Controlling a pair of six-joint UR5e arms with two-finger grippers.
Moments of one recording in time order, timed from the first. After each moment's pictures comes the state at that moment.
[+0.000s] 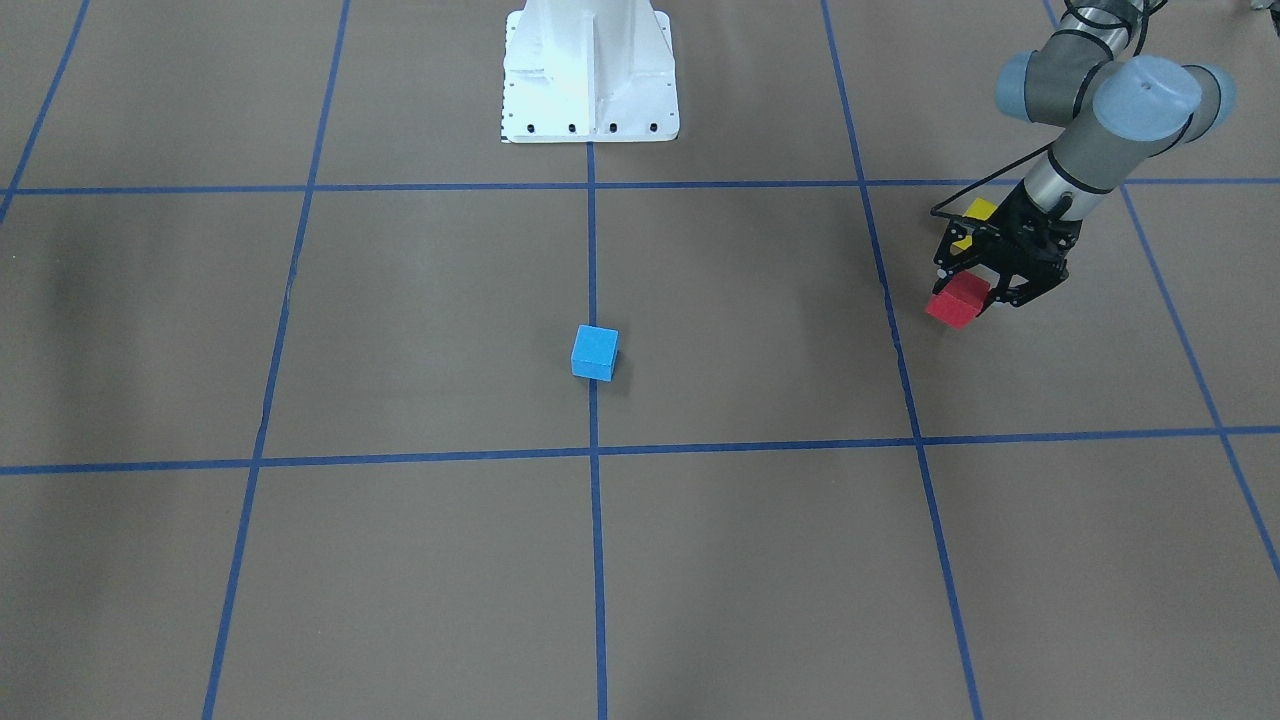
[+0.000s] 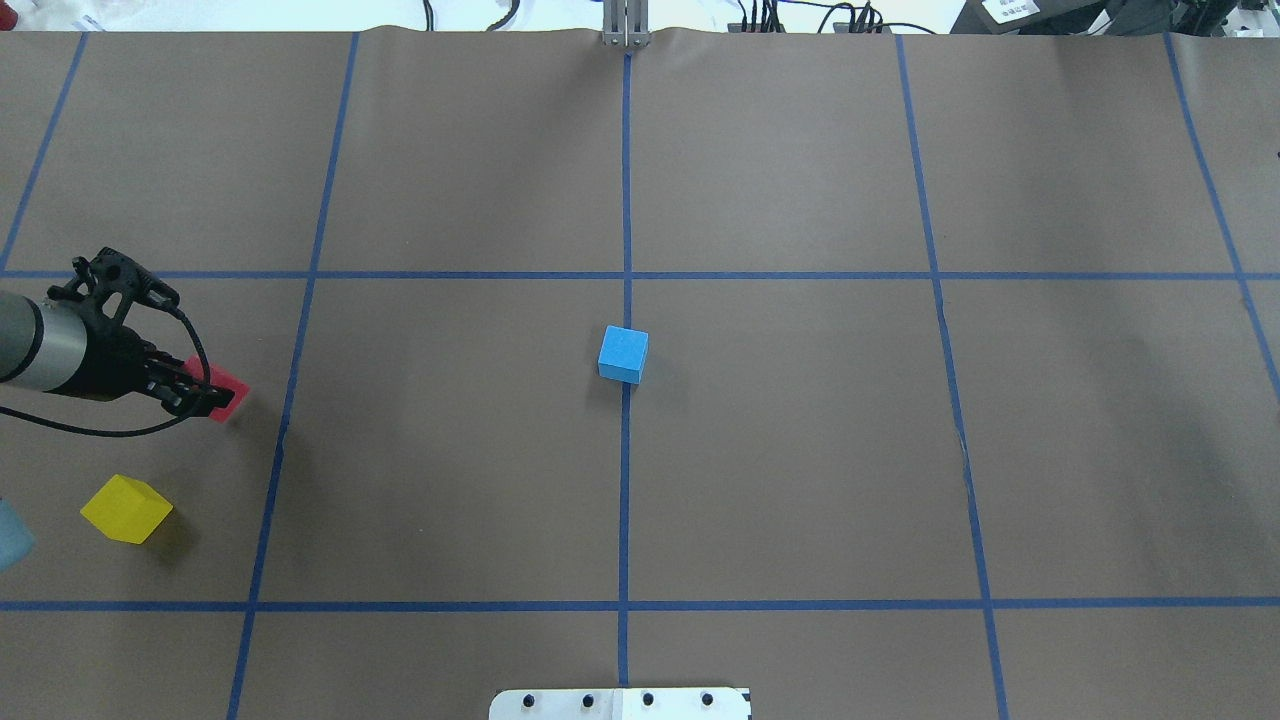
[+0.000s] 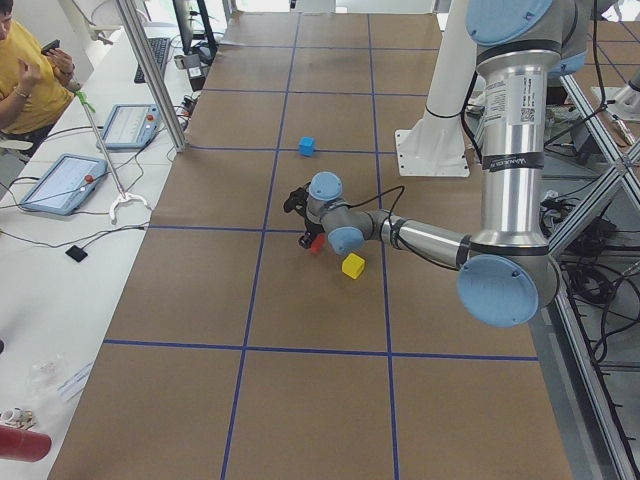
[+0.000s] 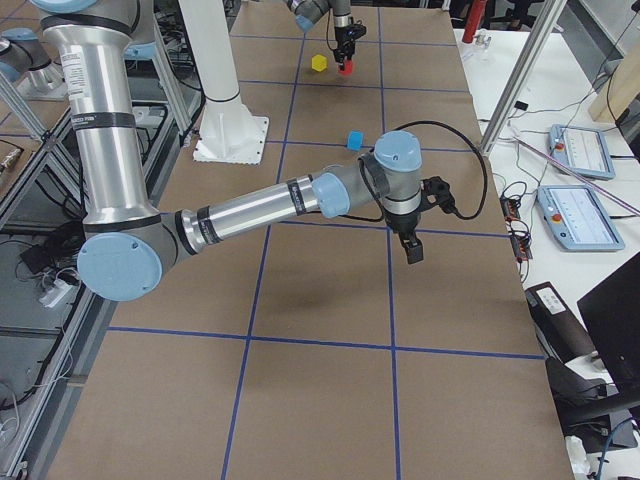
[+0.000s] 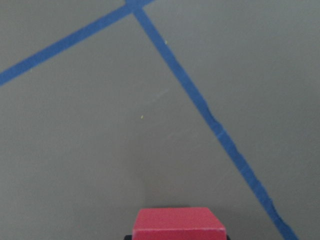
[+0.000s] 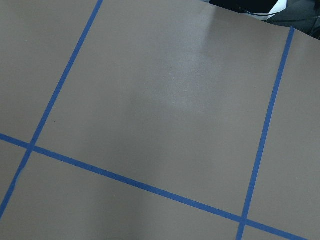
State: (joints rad) left arm -0.80 -1.55 -1.78 -2.27 -2.07 -0.50; right arm 1.44 -1.45 1.80 -1.48 2.28 0.07
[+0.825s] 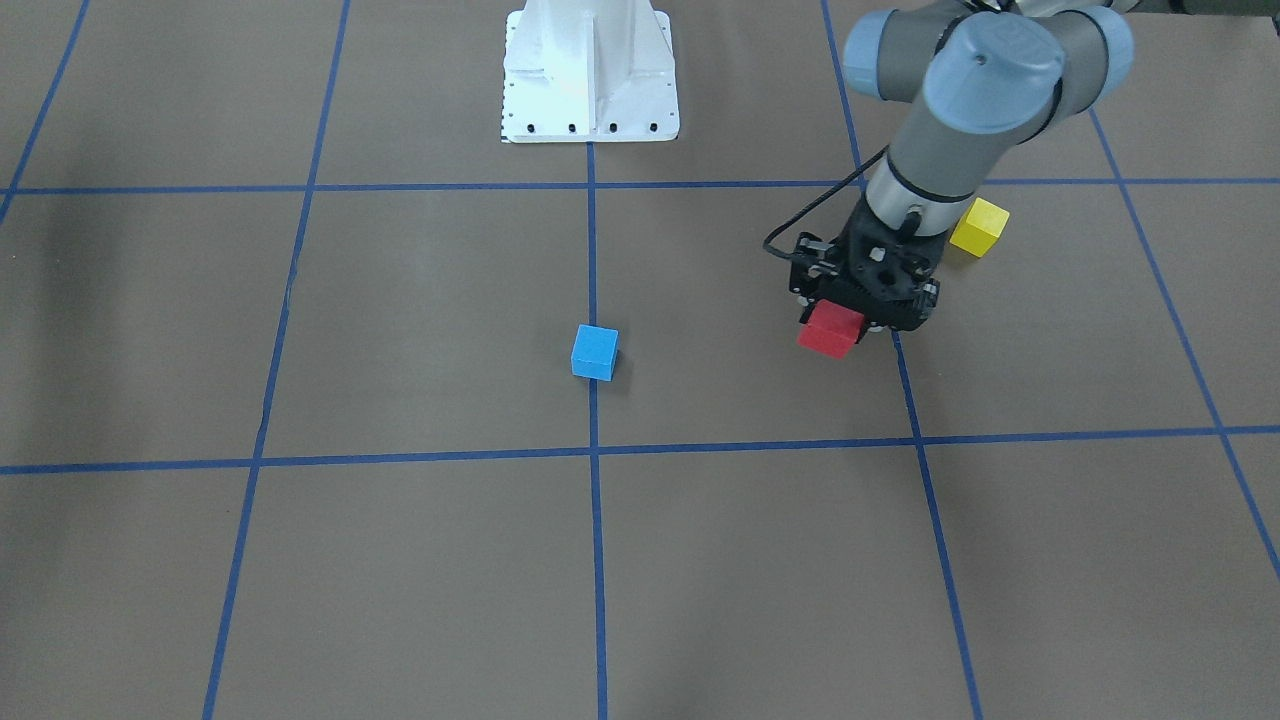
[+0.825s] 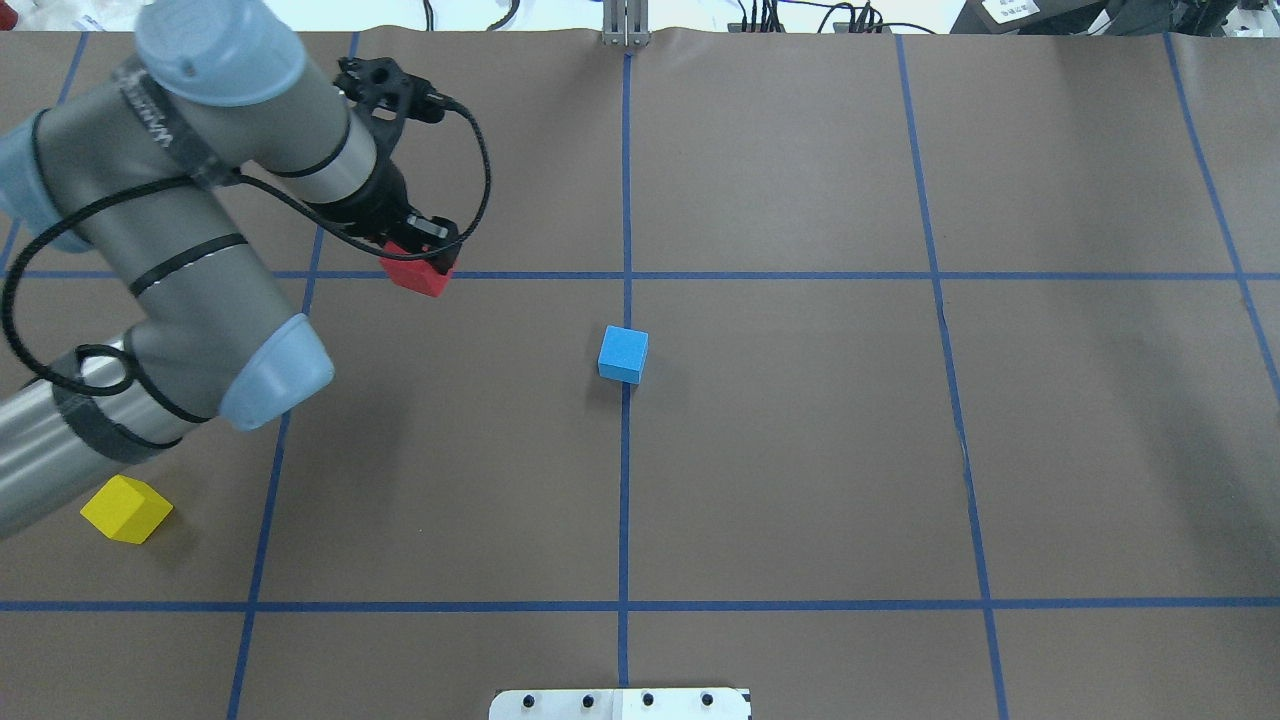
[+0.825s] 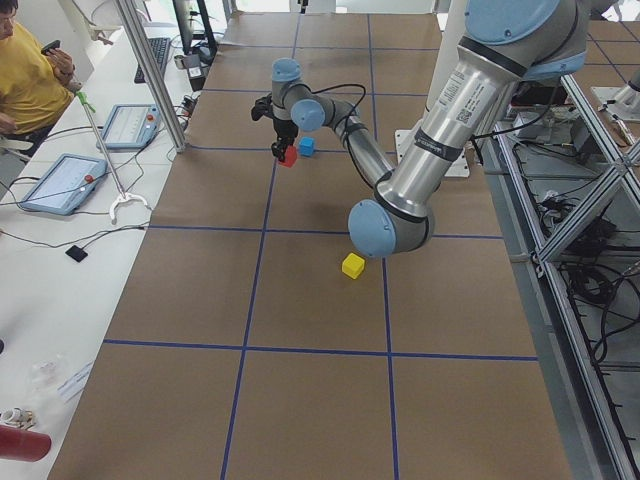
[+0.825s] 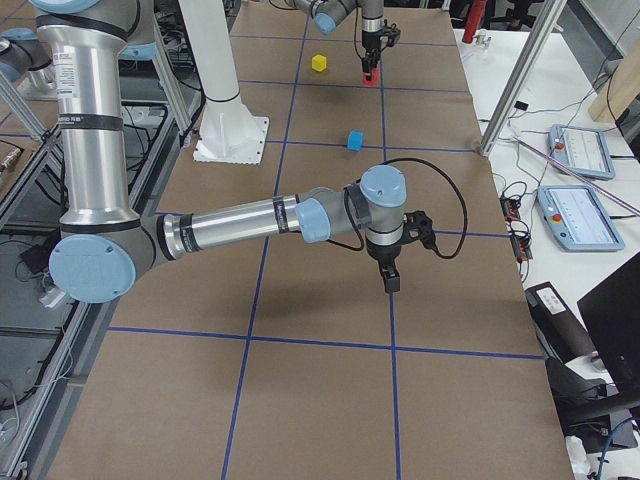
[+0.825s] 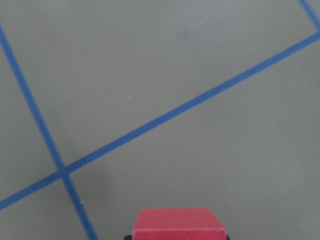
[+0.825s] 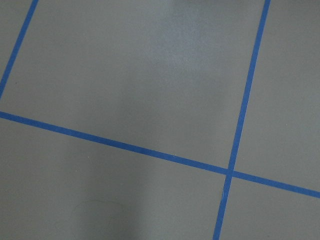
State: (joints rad) left arm -0.77 -2.26 -1.70 -1.54 -2.04 -0.69; right arm 1.44 -1.55 1.77 -1.47 2.28 0.07
